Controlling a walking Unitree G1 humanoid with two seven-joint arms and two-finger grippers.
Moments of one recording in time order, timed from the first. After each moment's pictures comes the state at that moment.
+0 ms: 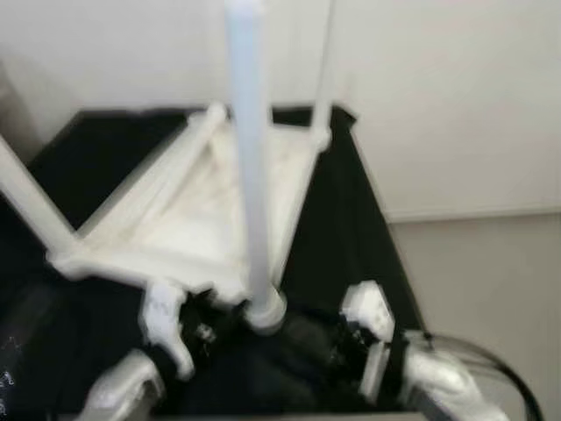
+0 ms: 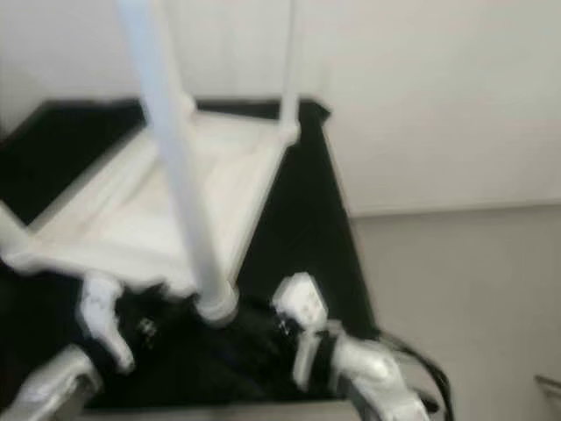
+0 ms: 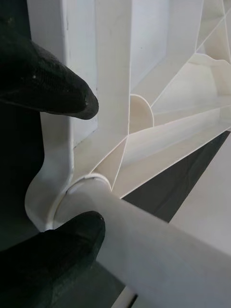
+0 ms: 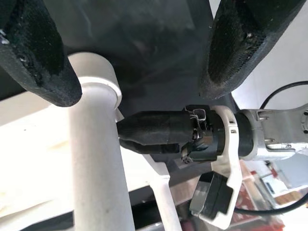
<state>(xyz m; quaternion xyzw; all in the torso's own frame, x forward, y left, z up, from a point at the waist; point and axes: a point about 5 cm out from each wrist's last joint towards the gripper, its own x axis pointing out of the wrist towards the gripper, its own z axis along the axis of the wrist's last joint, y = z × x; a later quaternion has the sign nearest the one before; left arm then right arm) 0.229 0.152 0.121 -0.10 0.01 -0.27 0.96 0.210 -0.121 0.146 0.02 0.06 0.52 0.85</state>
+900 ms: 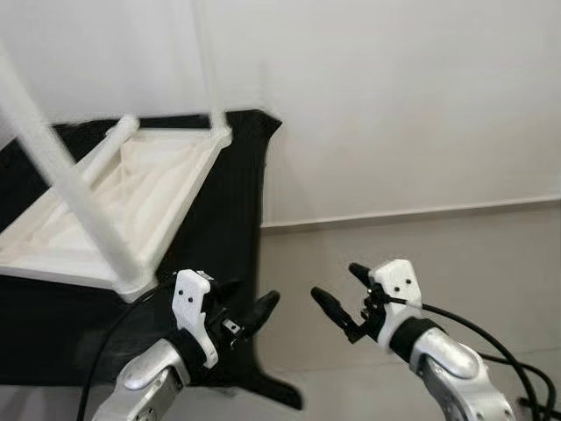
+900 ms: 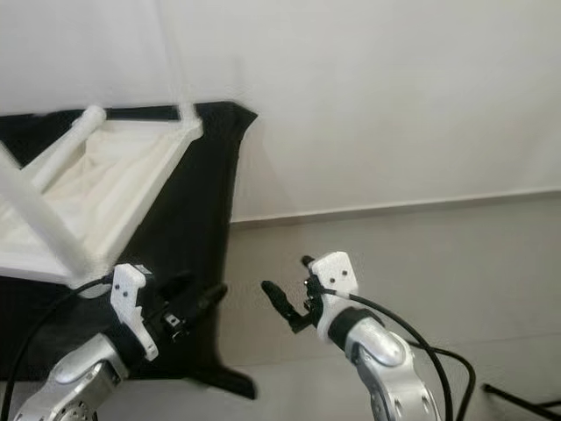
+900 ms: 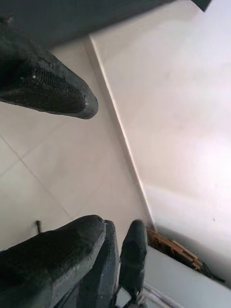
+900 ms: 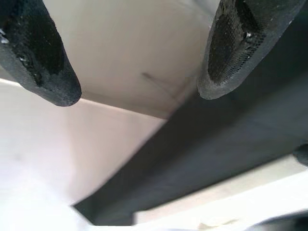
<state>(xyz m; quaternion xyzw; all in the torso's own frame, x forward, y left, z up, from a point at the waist) 0.244 0.126 0.142 -0.09 -0.03 -0.32 0.94 0.261 -0.146 0.141 -0.05 0.04 0.25 0.97</state>
